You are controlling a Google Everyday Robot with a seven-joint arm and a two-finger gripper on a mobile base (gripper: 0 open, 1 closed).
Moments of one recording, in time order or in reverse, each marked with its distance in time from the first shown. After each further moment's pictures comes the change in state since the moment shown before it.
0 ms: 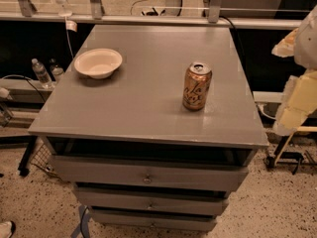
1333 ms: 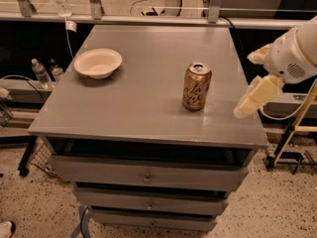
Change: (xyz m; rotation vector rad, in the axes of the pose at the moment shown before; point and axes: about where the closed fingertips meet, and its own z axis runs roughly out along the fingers) arm -0.025 -0.064 0.086 0.007 -0.330 0.133
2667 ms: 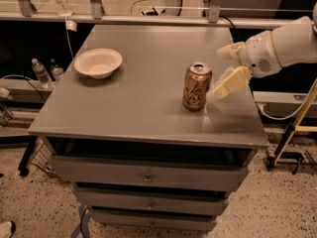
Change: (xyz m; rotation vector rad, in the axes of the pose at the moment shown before) arm -0.055 -0.027 0.053 -0.130 -0.343 0.011
